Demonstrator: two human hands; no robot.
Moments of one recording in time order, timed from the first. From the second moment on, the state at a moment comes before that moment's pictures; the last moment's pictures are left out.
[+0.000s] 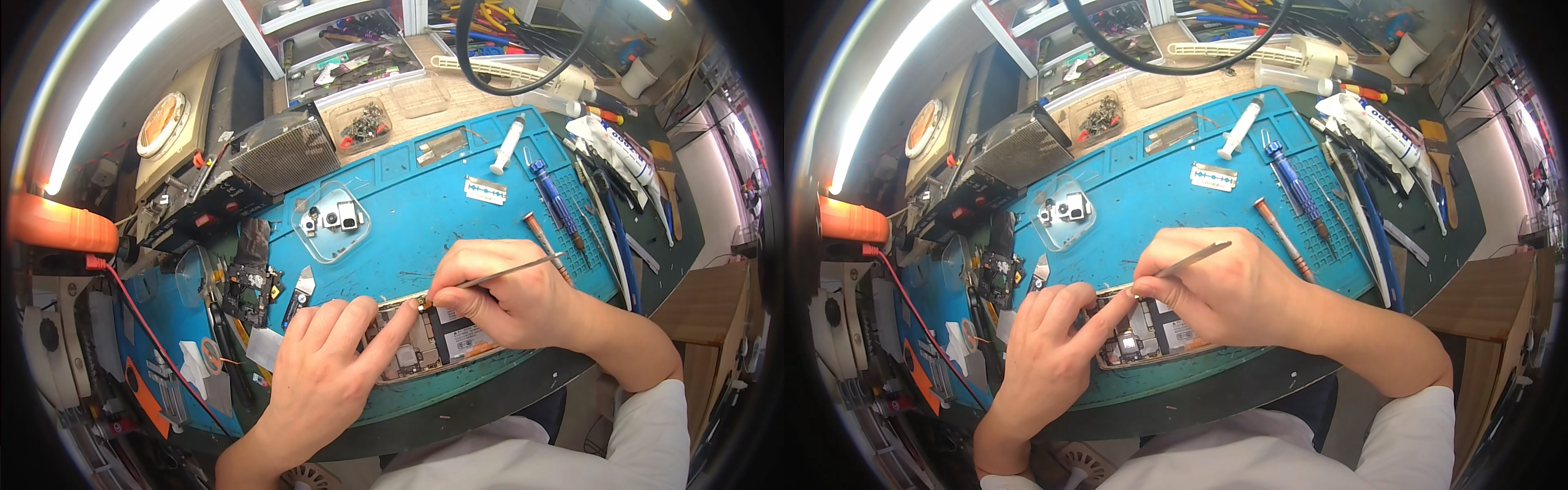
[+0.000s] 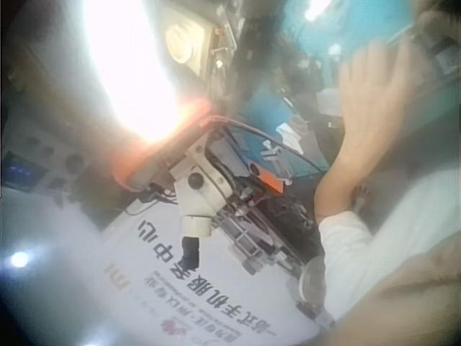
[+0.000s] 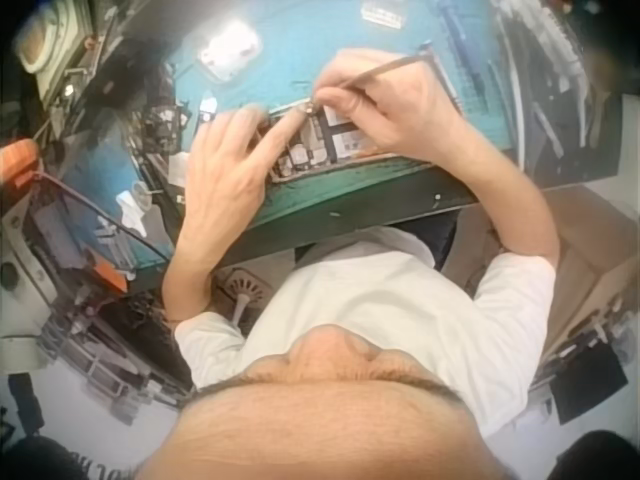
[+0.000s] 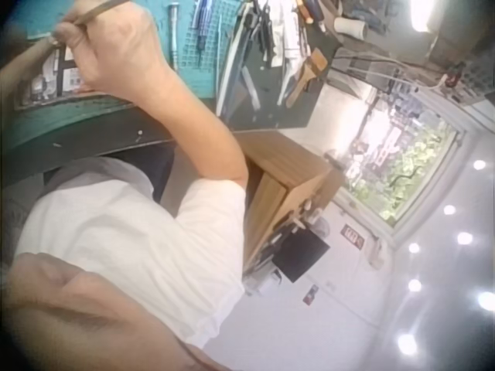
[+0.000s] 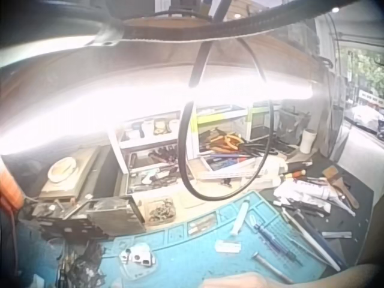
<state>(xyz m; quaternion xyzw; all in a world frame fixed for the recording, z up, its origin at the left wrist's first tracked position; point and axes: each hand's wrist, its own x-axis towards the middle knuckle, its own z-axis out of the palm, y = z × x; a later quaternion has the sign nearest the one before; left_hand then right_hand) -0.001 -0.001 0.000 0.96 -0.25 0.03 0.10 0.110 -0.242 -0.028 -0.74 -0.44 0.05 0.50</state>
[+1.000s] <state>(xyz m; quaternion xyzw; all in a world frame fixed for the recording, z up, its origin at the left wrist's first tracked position) 0.009 0.052 -0.009 0.86 0.00 0.30 0.41 0.113 -0.249 -0.001 -0.79 -0.45 -0.20 0.36</state>
